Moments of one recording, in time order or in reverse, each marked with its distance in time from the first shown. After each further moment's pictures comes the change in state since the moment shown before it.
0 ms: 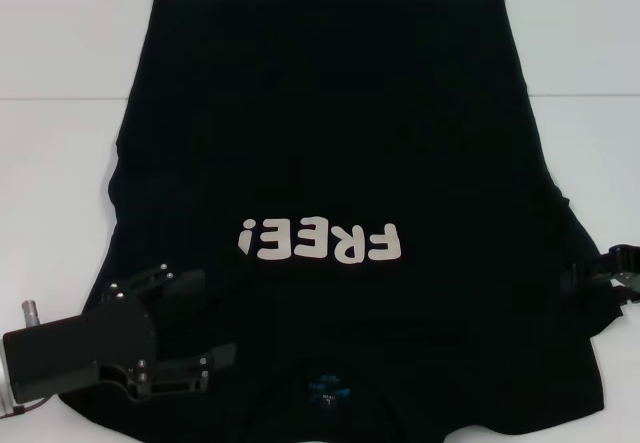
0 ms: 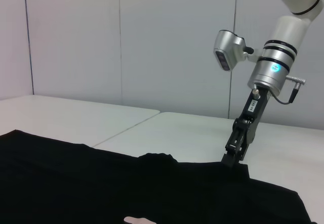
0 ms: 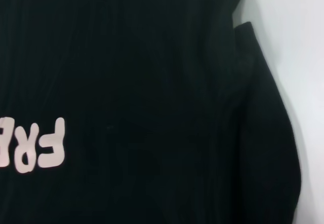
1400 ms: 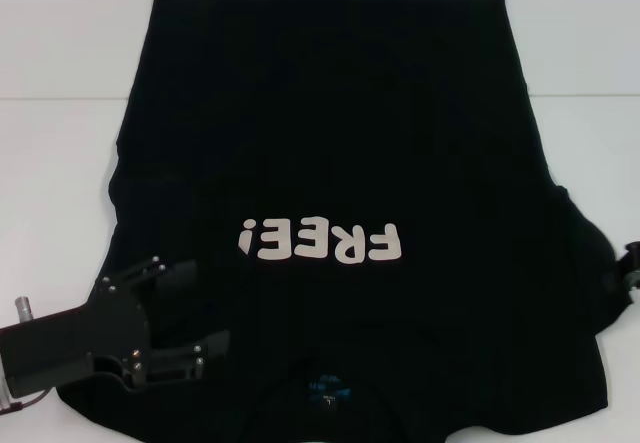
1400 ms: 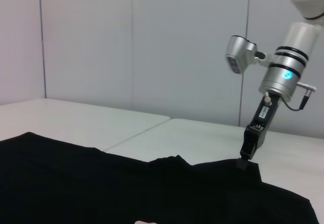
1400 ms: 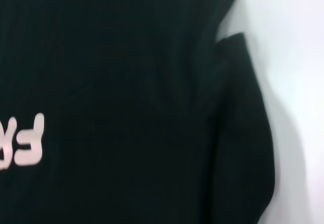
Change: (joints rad) left arm -0.005 0.012 -0.025 -0.038 -0.015 -0.007 -0.002; right arm -0.024 -0.007 -0.069 -0.055 0.011 0.009 -0.001
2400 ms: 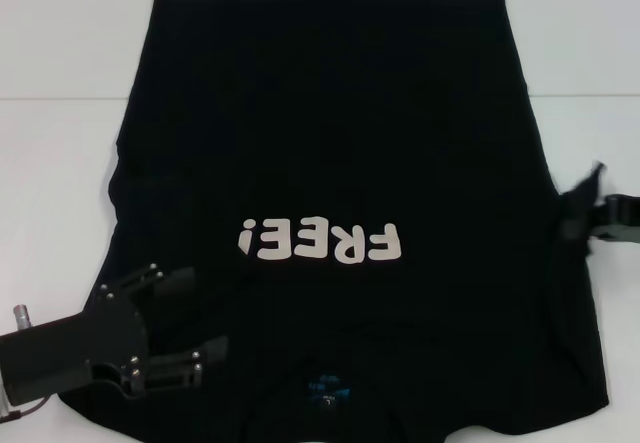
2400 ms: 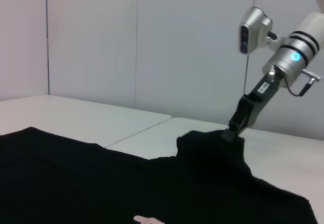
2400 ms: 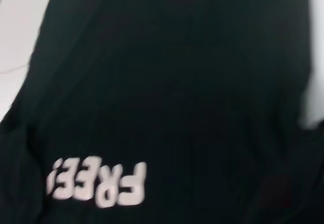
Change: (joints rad) left arm 0.010 0.000 -0.005 -0.011 0.004 -0.002 -0.004; right arm -0.071 0.045 0.010 -0.158 0.250 -0.070 -0.077
